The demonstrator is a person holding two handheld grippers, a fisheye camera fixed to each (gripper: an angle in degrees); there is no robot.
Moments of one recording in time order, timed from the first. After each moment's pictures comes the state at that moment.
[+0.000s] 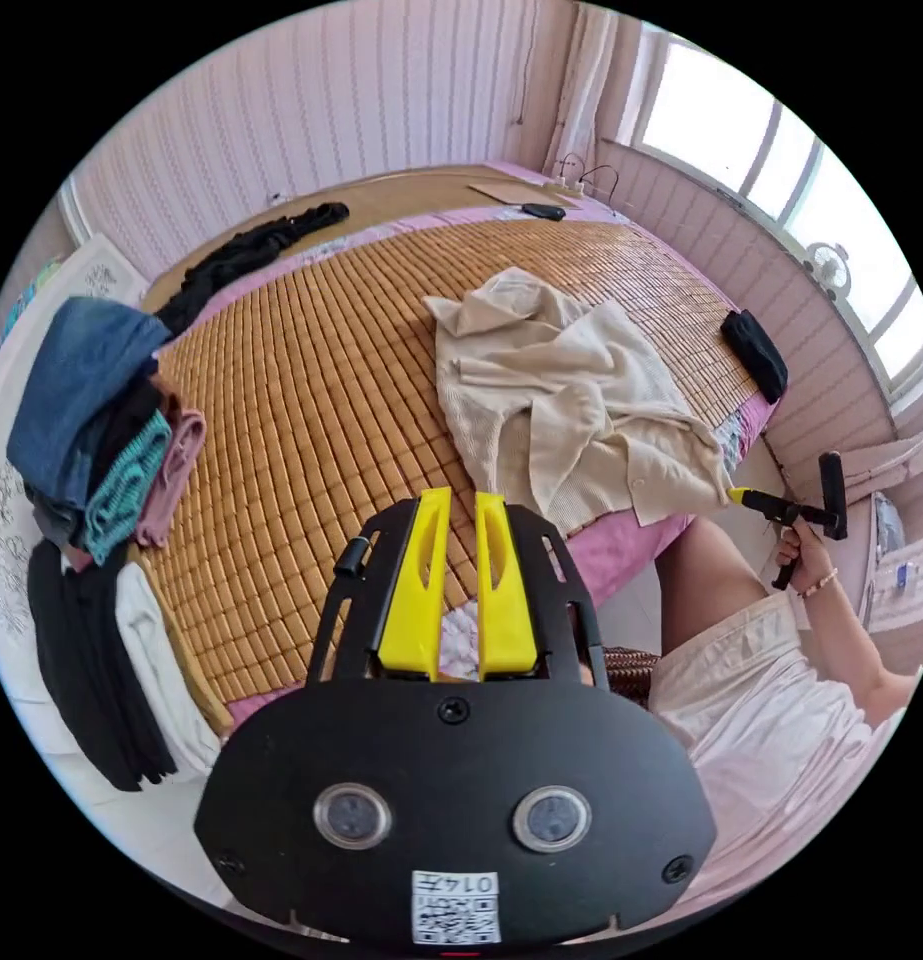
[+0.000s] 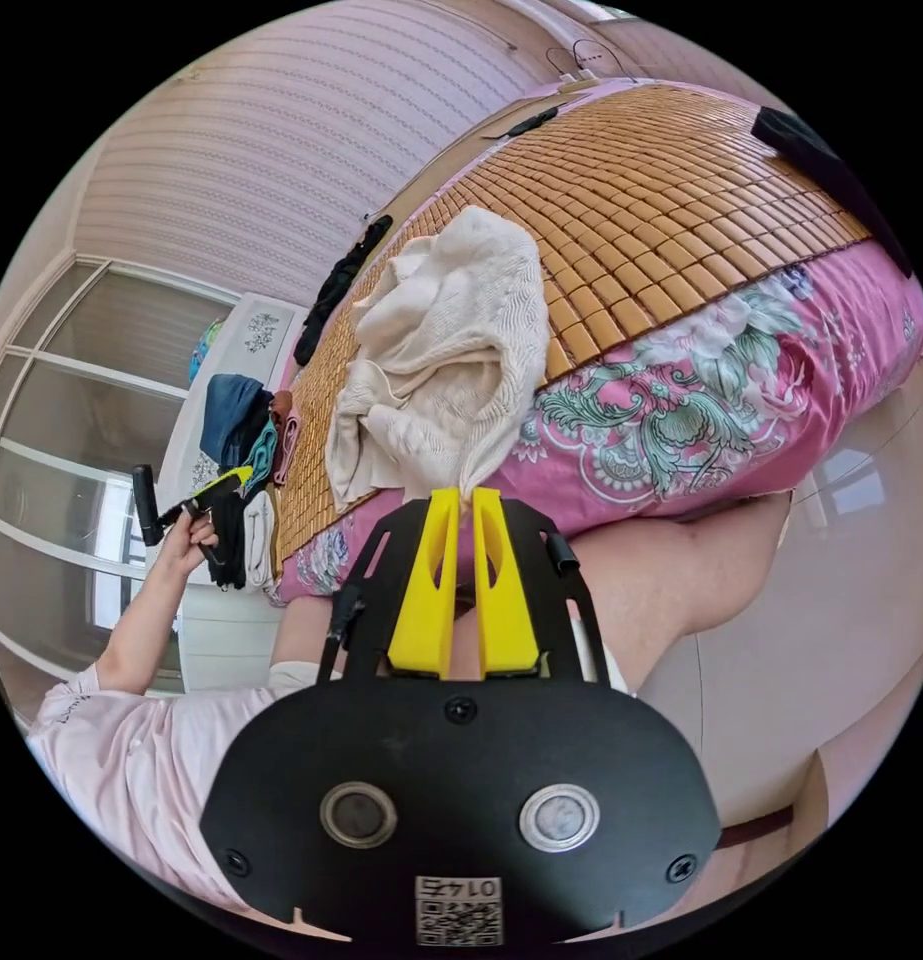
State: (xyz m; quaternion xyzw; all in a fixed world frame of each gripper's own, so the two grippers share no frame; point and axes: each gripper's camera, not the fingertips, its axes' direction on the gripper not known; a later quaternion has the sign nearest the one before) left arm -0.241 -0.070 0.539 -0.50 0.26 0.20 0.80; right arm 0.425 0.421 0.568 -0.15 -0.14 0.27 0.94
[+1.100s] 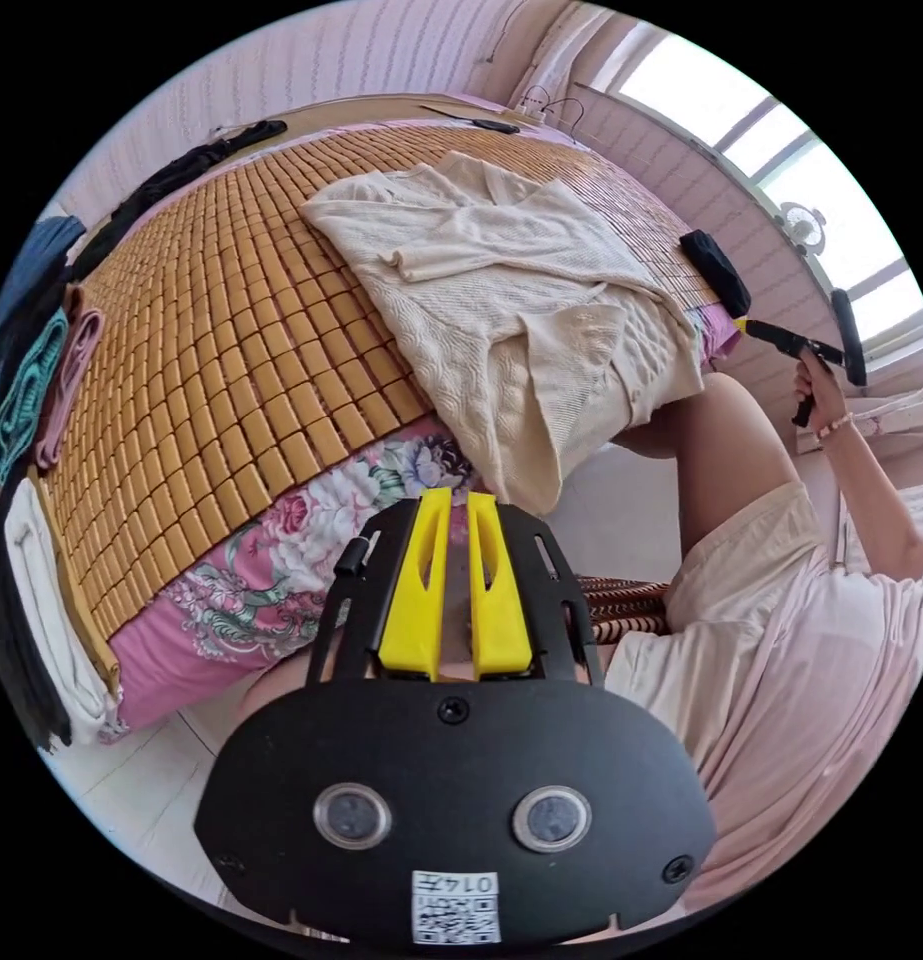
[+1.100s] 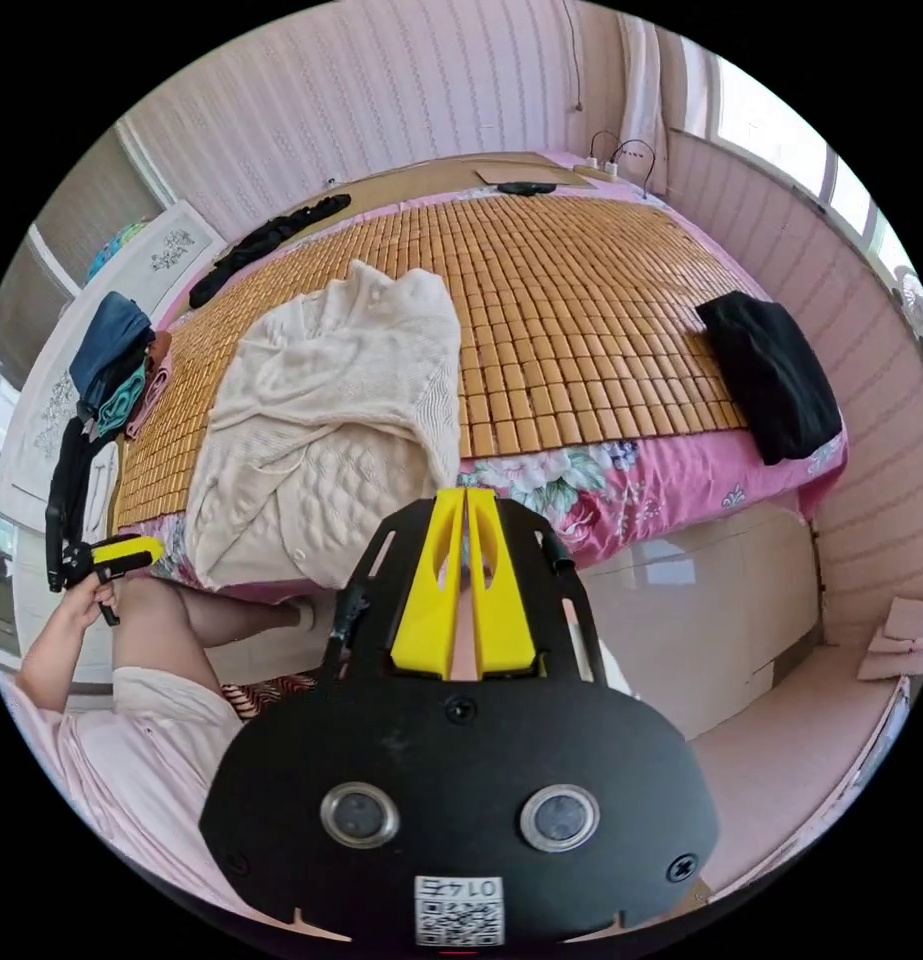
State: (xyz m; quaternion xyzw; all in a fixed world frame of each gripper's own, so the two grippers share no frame) left arm -0.182 0.043 0.584 -0.56 0.30 0.20 0.74; right arm 0.421 0.259 0.445 -0.17 0.11 0.10 0.97
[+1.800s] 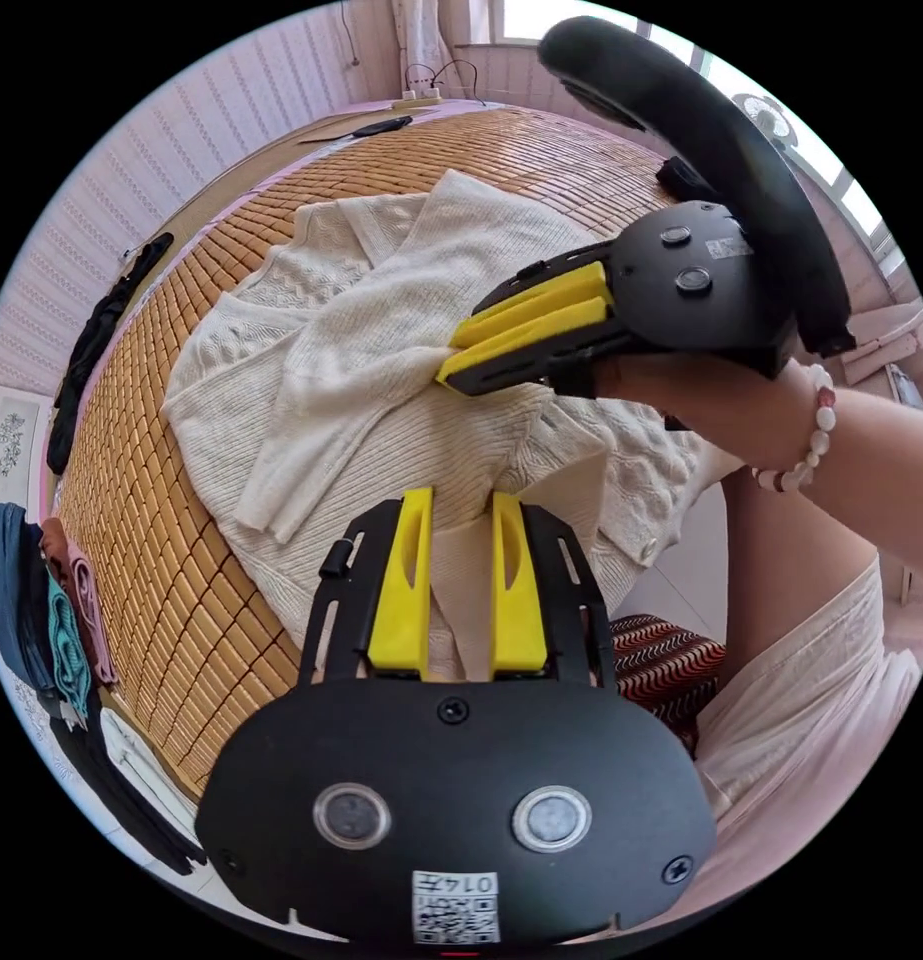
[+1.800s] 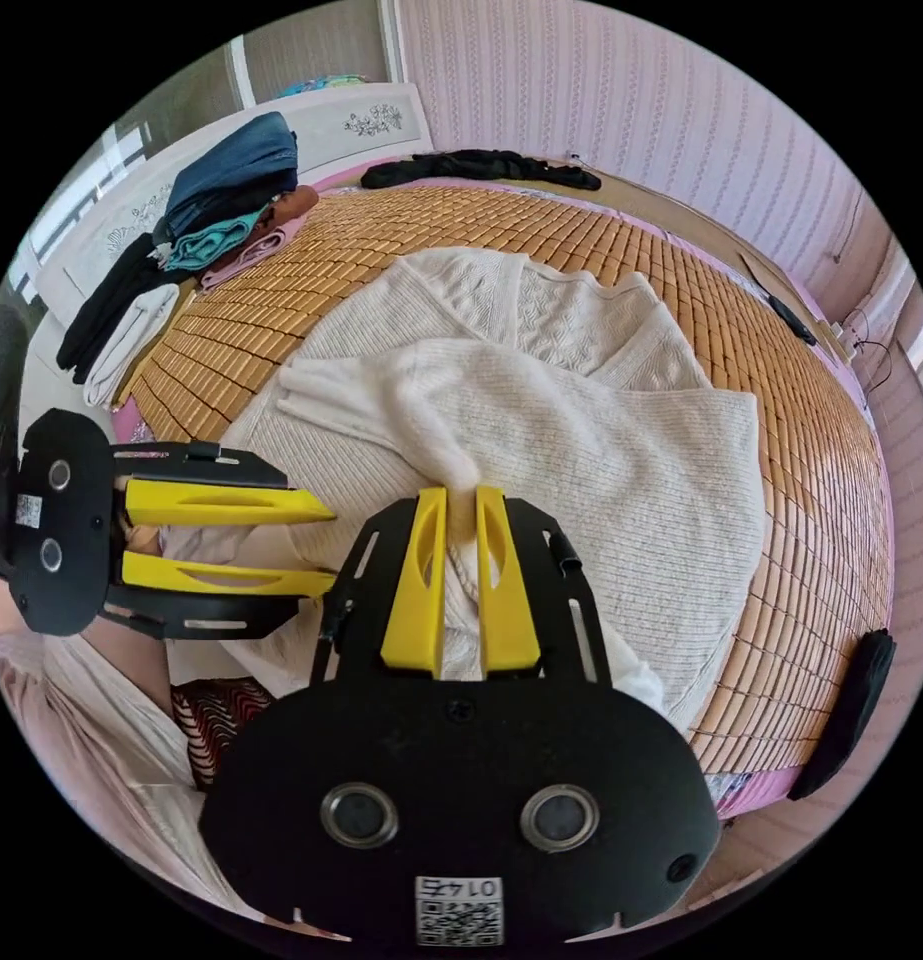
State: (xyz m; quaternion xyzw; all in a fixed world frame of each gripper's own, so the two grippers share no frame) left arm 0.016 0.068 0.660 -0.52 0.30 0.35 0.72; right arm 0.314 0.160 0.605 -0.24 -0.02 -0.14 0.96
